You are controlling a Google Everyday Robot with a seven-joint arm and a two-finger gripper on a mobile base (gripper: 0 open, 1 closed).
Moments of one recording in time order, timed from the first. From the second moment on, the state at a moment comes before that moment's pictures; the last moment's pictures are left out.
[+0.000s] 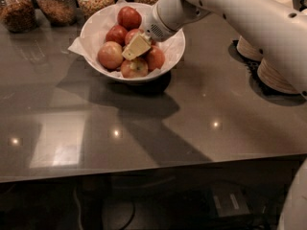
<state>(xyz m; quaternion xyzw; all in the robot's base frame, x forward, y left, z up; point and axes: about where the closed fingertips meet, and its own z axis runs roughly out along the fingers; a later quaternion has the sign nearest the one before) 0.686 0.031 0.920 -0.53 0.75 0.13 0.38</state>
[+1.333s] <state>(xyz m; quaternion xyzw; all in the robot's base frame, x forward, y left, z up) 0.681 0.017 0.962 -0.54 0.73 0.13 0.41</state>
